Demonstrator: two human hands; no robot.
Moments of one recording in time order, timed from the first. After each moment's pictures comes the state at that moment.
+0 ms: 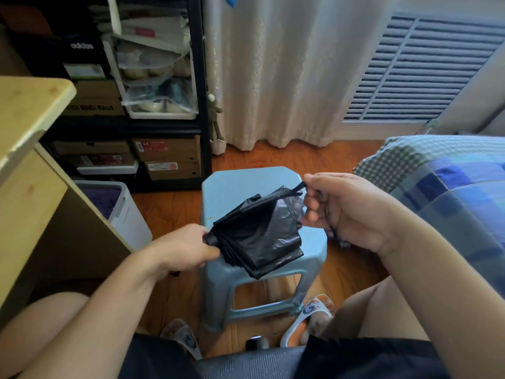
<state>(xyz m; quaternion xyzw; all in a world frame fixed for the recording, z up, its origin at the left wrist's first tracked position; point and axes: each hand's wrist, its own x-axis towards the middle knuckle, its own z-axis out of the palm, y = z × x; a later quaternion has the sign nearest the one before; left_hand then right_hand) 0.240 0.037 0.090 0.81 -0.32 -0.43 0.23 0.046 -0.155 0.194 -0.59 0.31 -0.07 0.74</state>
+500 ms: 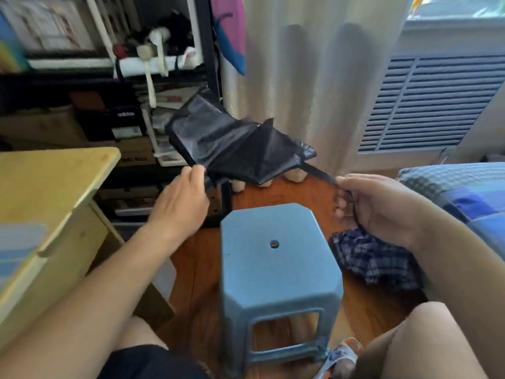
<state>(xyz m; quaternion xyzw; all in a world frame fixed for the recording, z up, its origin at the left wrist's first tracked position) 0.305 -0.004 0.169 0.88 -0.42 0.15 0.16 0.038 -0.207 0.232 -0.59 0.26 -0.12 0.75</state>
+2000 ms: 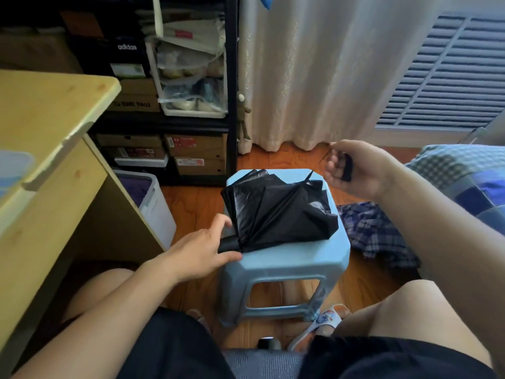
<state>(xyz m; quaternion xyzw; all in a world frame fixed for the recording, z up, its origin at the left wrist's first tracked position) 0.250 0.060 0.042 0.84 -0.45 -0.26 0.14 0.115 -0.241 0.172 -0.49 0.40 -0.10 0.77</state>
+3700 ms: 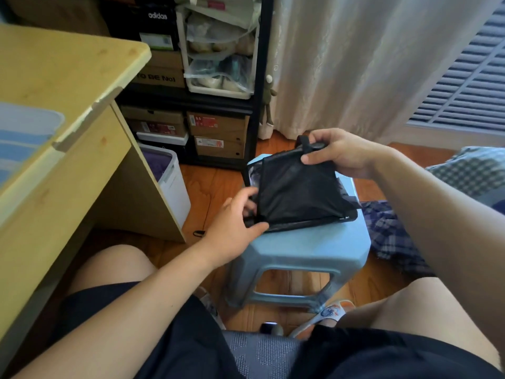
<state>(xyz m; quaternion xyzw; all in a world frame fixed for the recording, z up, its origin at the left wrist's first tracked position) 0.213 0.043 0.049 0.80 -0.31 -0.22 0.46 0.180 -0.240 0.137 -0.75 0.16 0.09 0.63</state>
